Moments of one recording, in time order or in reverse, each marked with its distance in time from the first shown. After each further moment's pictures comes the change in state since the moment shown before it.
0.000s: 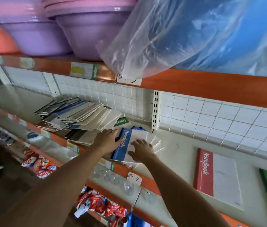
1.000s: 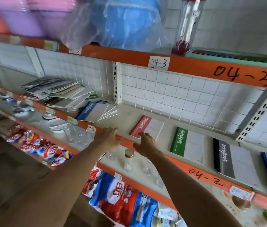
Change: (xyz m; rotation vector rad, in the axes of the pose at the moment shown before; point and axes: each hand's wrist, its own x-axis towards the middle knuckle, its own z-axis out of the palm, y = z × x) left_hand -0.224 0.269 -0.001 -0.119 -0.037 -0.006; right_hand -0.318 0.170 -0.045 0.215 0.140 0.148
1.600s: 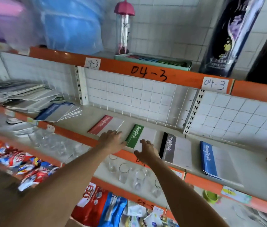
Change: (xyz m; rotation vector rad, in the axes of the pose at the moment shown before) left_hand -0.023 0.225 0.021 0.047 0.043 0.196; right_hand -0.098 0.178 -0.099 -0.050 0.063 0.106
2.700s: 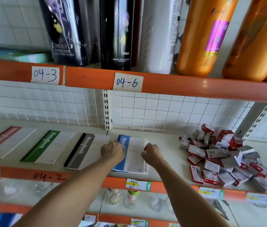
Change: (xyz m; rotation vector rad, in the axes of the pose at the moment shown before) left_hand 0.085 0.406 0.076 0.071 -0.088 -0.021; right_hand -0.047 0.364 -0.159 0.105 0.143 0.356
